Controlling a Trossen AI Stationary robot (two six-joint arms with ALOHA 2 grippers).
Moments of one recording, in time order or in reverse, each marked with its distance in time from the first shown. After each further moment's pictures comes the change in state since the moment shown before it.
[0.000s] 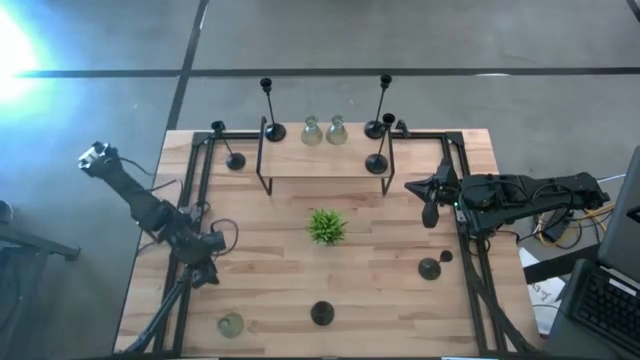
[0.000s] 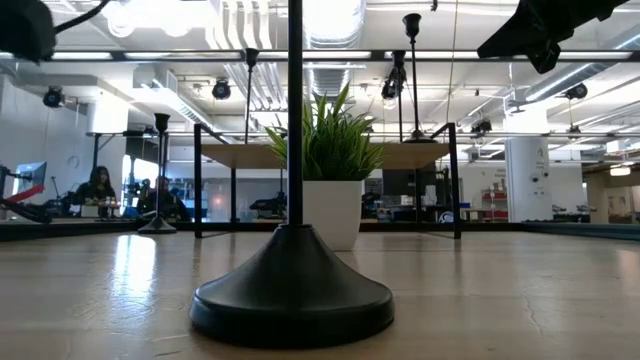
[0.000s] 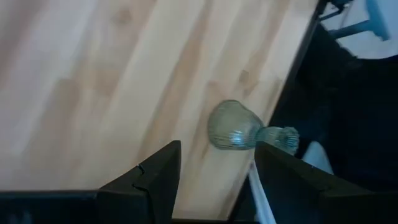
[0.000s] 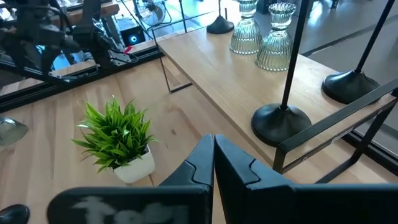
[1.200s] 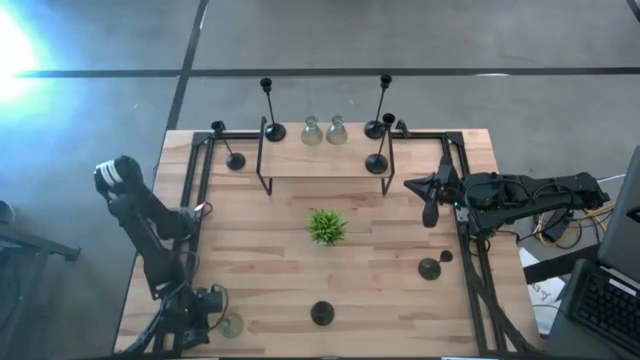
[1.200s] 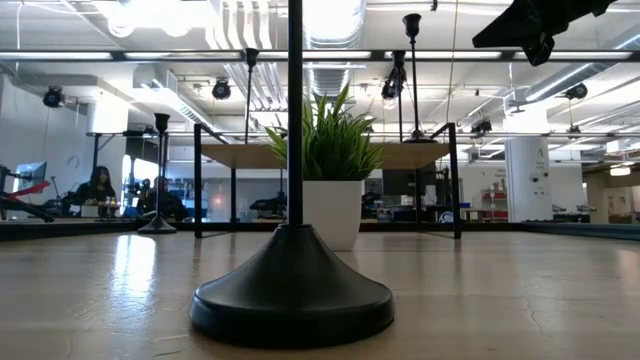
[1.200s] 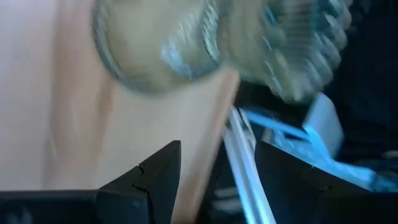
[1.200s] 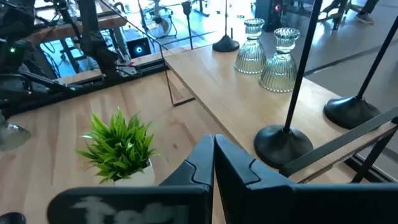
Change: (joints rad) left arm -0.476 0.588 -0.057 0.734 -0.111 -0.303; right arm 0.000 0.000 0.000 0.071 0.000 -0.085
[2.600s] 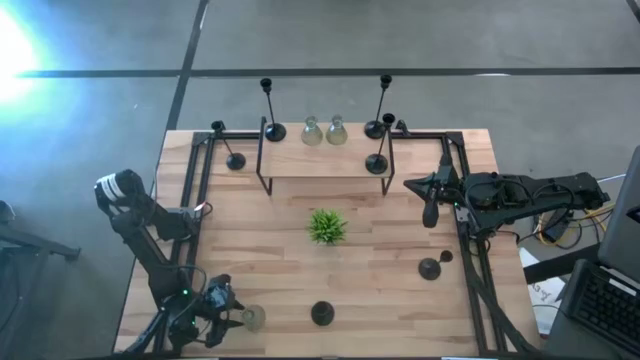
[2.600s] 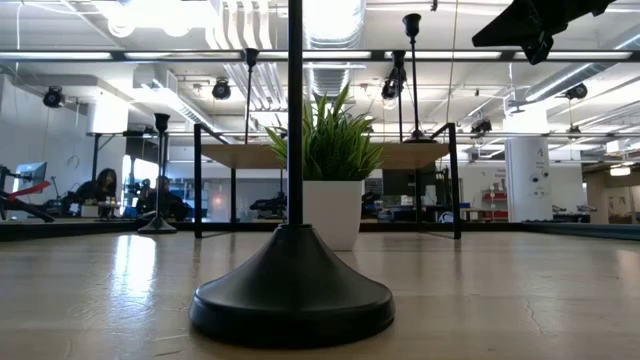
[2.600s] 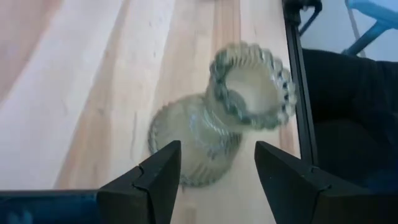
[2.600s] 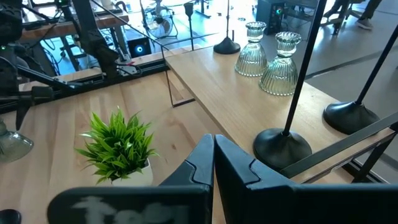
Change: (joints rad) left arm 0.004 0.154 0.090 -0.052 -0.610 0.362; right arm 0.000 0.000 0.000 0.006 -0.002 -0.027
